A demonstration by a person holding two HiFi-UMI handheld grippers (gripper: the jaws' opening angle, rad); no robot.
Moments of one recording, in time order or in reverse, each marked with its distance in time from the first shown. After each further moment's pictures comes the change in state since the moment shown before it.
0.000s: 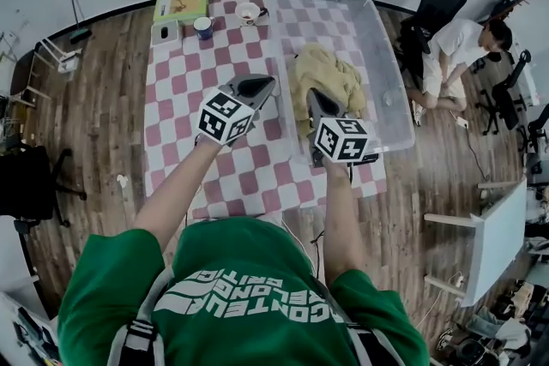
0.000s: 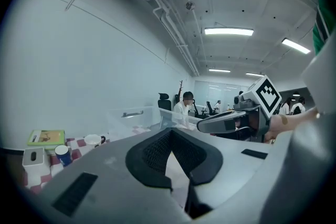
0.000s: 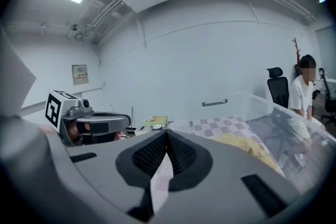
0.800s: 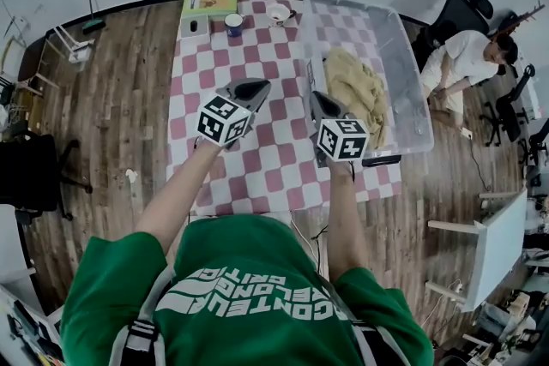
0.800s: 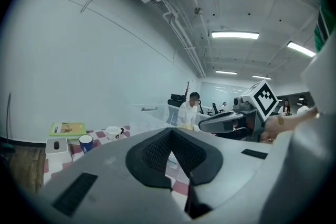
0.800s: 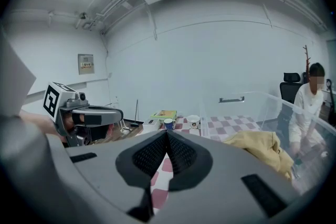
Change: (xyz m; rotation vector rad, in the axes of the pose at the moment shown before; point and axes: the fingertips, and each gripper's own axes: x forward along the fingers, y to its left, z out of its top) left arm -0.102 0.057 -0.034 -0.047 -0.007 0.067; right arm 0.043 0.087 -0.026 -0.085 0.050 0.023
